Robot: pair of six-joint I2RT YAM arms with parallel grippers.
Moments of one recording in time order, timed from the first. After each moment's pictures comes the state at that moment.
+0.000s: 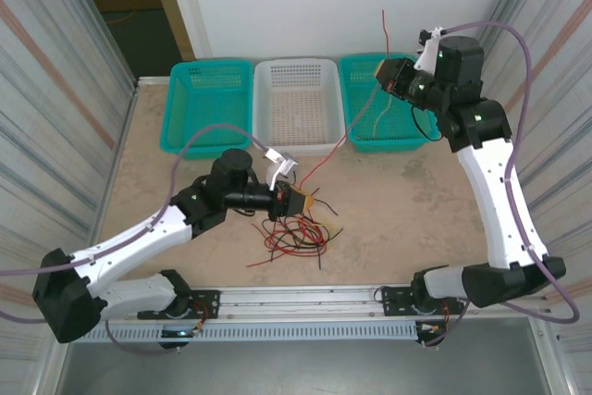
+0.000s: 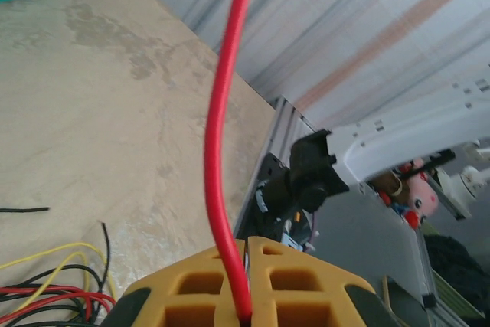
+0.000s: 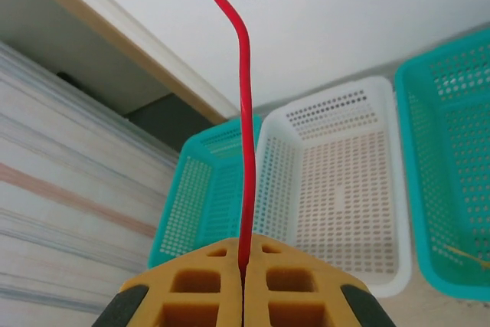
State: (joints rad) left arm -0.82 1.12 0.83 -0.10 0.66 -0.46; right arm 0.23 1.34 1.71 -0.71 -0.30 0.66
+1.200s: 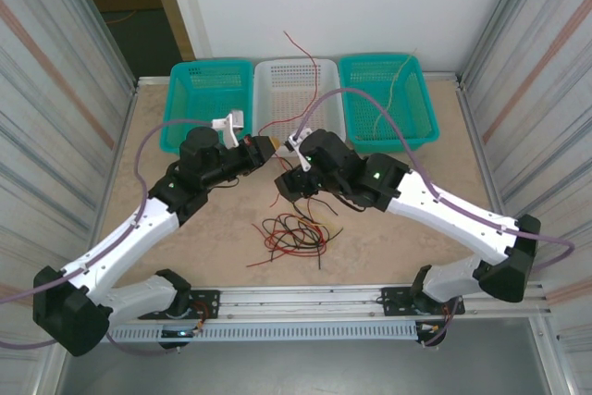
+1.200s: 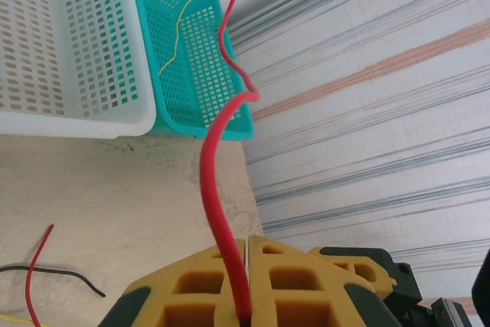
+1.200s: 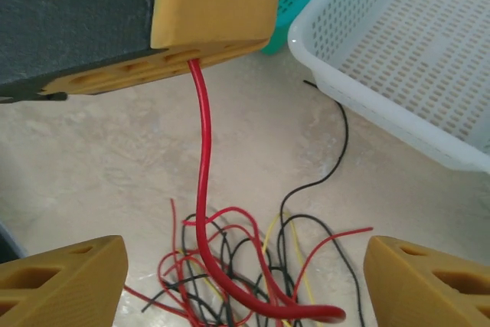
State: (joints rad) left arm -0.58 1.07 0.88 -0.04 0.33 -0.99; right arm 1.02 1.37 1.39 -0.76 0.21 0.28
